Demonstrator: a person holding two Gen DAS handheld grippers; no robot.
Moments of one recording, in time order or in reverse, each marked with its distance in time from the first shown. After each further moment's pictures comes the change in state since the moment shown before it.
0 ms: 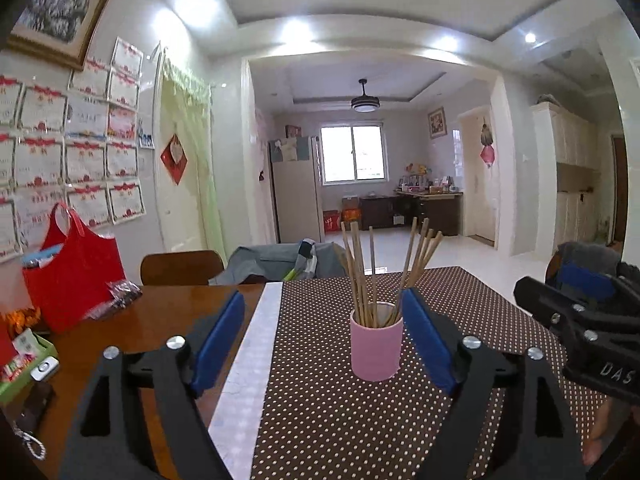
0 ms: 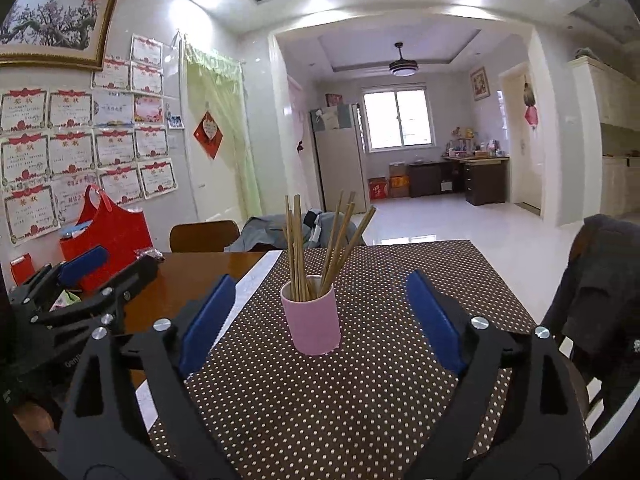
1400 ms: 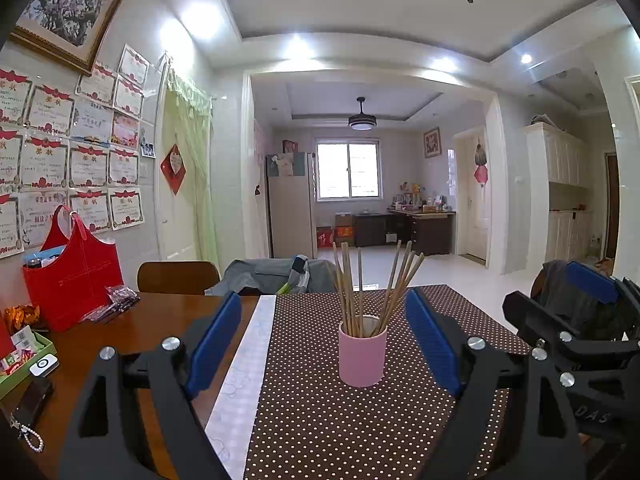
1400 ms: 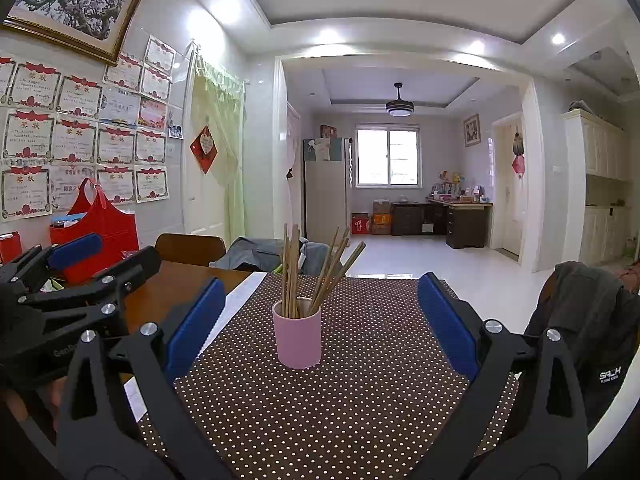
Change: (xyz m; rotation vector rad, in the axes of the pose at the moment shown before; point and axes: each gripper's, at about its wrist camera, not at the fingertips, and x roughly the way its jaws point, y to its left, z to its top) left arm -0.041 0.002 0.008 -0.040 -0.063 -0.030; right arm -0.042 0.030 0.002 -0.124 -0.109 -0.070
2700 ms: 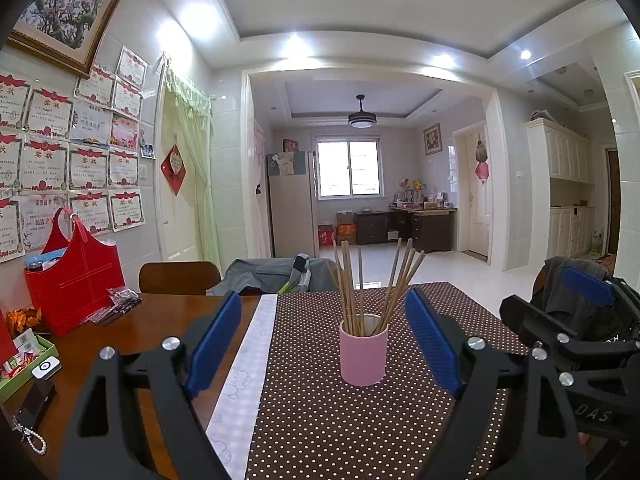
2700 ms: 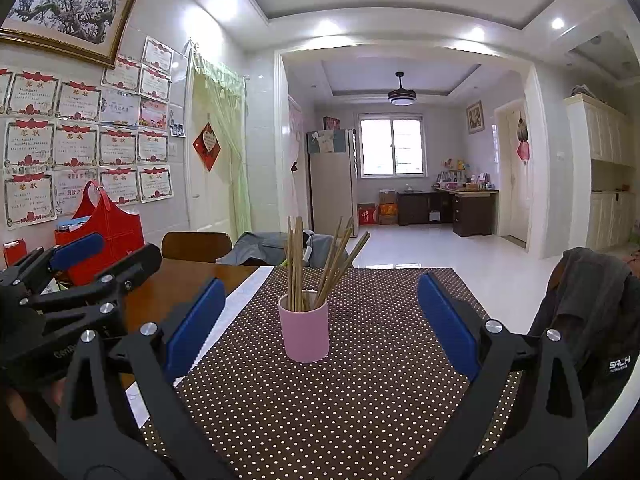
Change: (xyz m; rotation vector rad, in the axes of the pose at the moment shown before) left arm -0.002 0.000 0.001 0.007 0.004 0.002; right arm 0.004 0.002 -0.004 0.032 0.026 0.022
